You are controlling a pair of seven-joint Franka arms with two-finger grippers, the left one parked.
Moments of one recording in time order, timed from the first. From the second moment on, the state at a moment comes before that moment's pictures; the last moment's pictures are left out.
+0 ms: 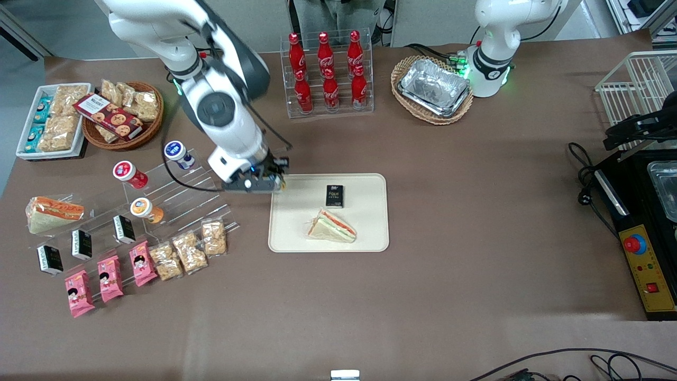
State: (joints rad) arm 0.14 0.19 0.46 -2.02 0.01 2.16 0.66
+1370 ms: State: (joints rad) arm 0.19 0.43 0.45 -2.09 -0.14 2.45 0.86
